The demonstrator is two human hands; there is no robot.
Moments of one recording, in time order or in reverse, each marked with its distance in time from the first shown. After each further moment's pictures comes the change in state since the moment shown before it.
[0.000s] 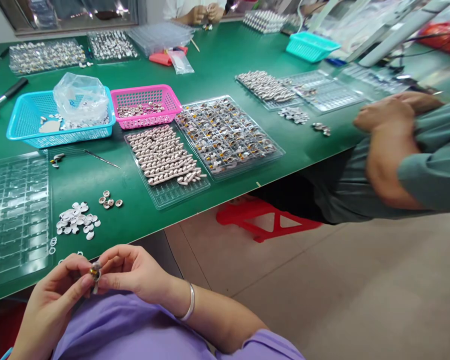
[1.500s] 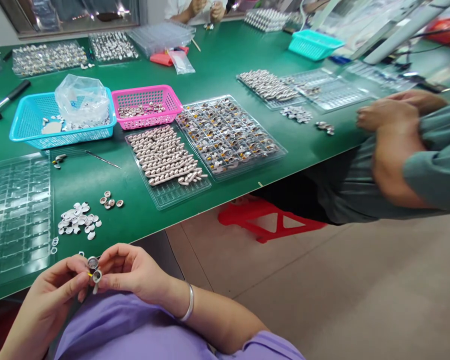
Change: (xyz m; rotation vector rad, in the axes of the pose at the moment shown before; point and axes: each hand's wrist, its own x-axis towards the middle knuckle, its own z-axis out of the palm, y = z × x) left_hand 0.005 0.006 -0.005 -0.197 0.019 -0.244; right_hand 0.002 0.004 -0.001 0.080 -0.061 -0.041
